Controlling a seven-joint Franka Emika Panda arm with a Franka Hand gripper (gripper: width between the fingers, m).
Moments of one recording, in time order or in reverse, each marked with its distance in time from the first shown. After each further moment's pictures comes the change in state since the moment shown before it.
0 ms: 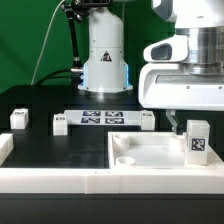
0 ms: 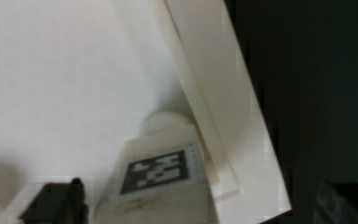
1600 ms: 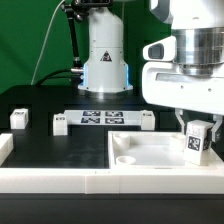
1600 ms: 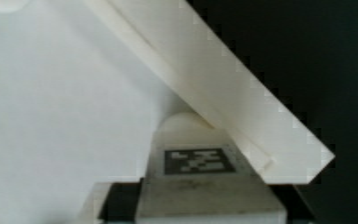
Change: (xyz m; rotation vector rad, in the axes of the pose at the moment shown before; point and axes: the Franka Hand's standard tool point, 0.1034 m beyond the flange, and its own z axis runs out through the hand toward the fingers) arm 0.002 0.005 0.003 0.021 0.006 0.674
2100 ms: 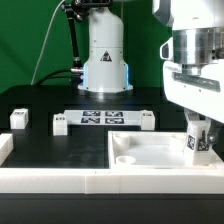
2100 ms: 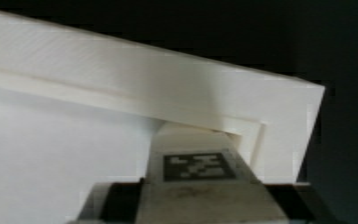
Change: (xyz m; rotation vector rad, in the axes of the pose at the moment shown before) arm 0.000 -0.003 0.000 0.042 0.010 0.555
